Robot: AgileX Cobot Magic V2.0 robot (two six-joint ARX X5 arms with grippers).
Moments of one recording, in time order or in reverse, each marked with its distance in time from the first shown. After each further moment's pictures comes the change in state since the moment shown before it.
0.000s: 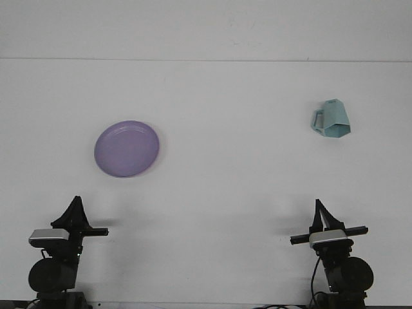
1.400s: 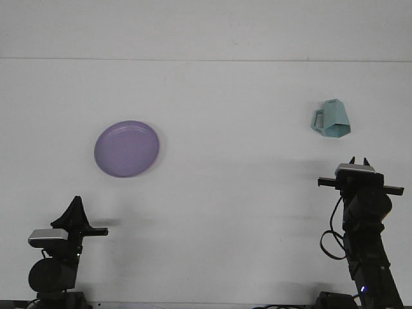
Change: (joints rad) left arm 0.000 0.000 0.000 0.000 0.000 -0.025; right arm -0.162 0.887 0.498 0.231 0.277 -0.002
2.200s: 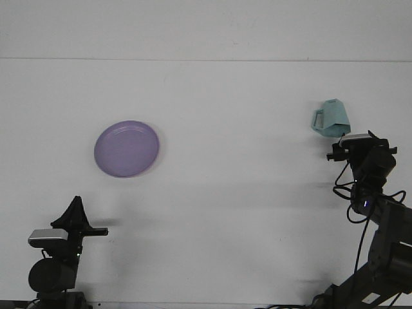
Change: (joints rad) left arm 0.000 0.000 0.000 0.000 0.000 -0.002; right arm -0.233 0.873 0.282 0.544 -0.367 -0.177
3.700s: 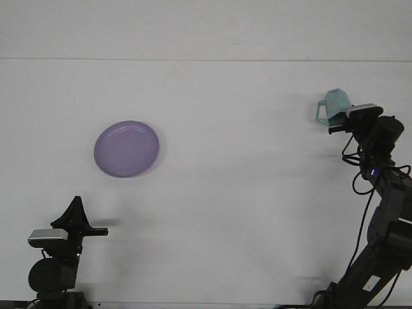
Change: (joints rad) left arm 0.000 0.000 0.000 0.001 0.000 0.000; right arm 0.011 0.140 0.393 -0.267 -0.194 0.114
